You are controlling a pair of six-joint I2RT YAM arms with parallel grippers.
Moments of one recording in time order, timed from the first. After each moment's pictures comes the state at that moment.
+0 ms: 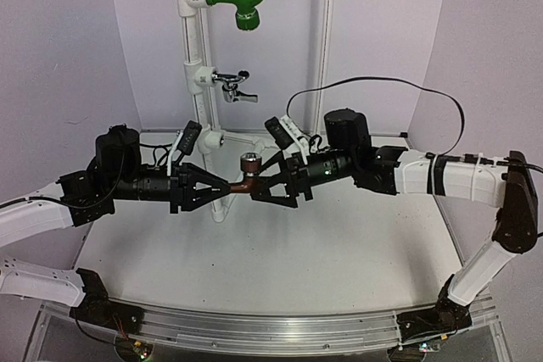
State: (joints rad) left arm -0.84 0.99 0.79 0.00 0.54 -0.34; right arm 0.86 1.62 1.22 0.10 -0.85 0.11
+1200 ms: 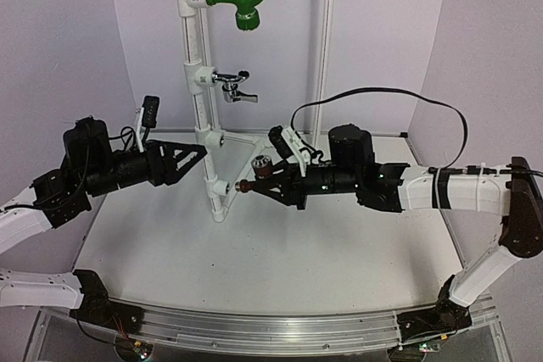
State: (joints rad) left arm -0.80 0.84 0.81 -0.06 0.21 -0.47; right arm 0.92 1.57 1.07 0.24 -0.51 0.03
